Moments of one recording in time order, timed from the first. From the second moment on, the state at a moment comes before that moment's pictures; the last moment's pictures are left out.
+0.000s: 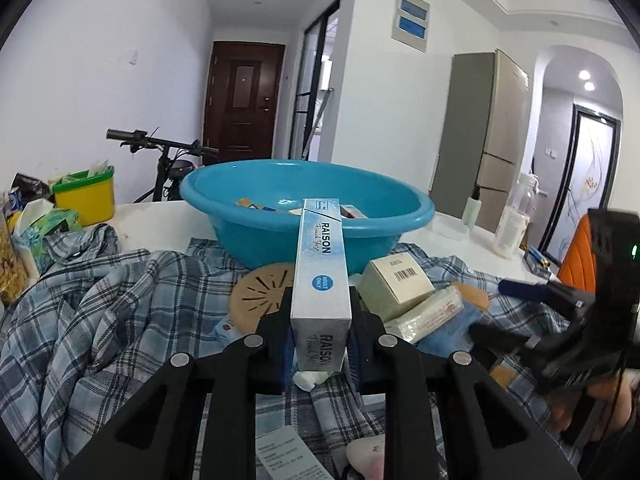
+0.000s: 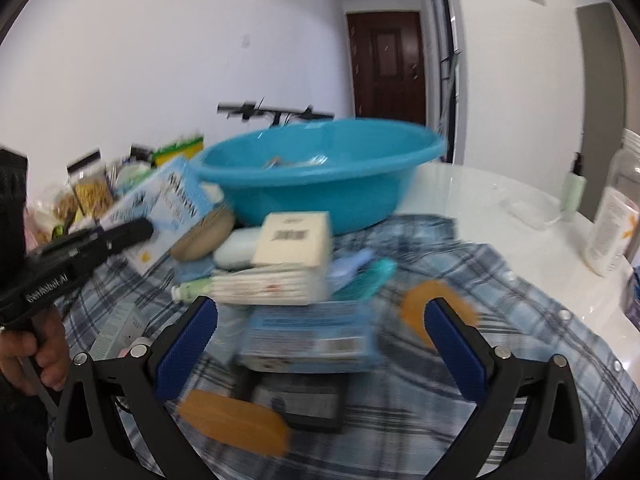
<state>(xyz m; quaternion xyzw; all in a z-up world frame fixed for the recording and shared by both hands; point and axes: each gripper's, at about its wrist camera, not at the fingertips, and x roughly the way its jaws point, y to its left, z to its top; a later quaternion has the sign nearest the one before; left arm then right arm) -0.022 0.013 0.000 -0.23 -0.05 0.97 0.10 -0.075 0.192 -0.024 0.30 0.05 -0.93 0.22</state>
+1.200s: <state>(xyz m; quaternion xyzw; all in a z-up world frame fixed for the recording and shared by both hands) -0.014 0.005 0.007 -0.21 -0.07 0.97 0.10 -0.085 0.156 -0.021 0.28 0.05 -0.94 0.20</state>
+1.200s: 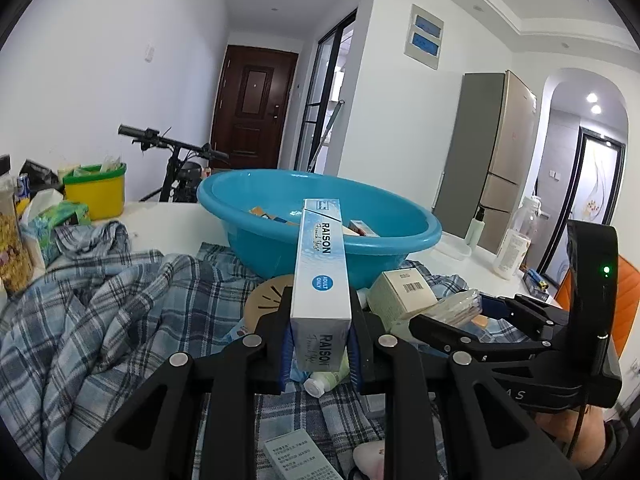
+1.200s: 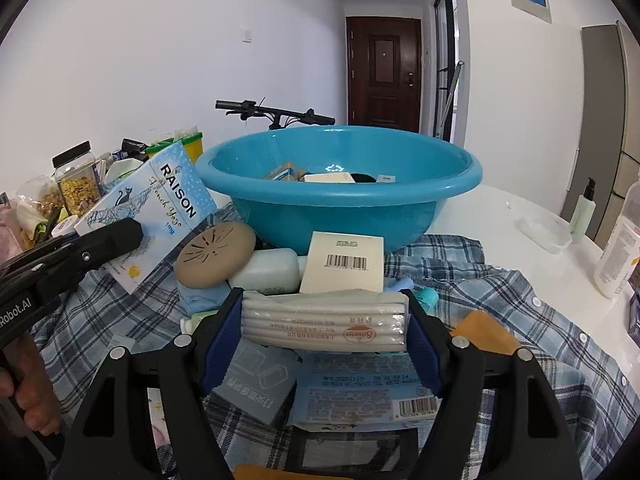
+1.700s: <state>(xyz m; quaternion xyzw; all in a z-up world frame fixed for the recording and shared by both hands) -0.040 0.003 0.079 -0.16 -0.04 0.98 0.07 -0.091 0.159 -0.025 0.29 0.04 -0.93 0.22</state>
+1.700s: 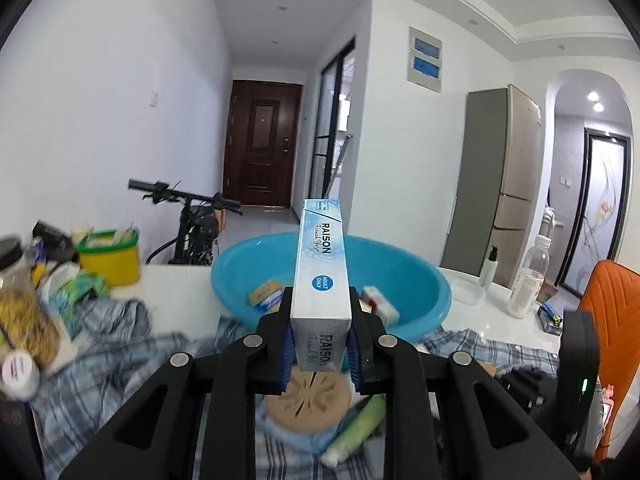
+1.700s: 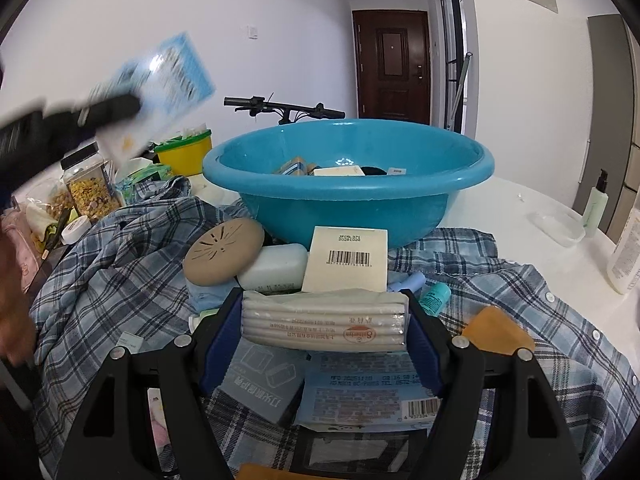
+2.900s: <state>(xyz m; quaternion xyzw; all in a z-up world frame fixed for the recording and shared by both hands) -0.122 0.000 0.059 -0.19 -0.04 0.98 0.05 -0.078 0.159 -0.010 0.24 0.04 -0.94 0.25</state>
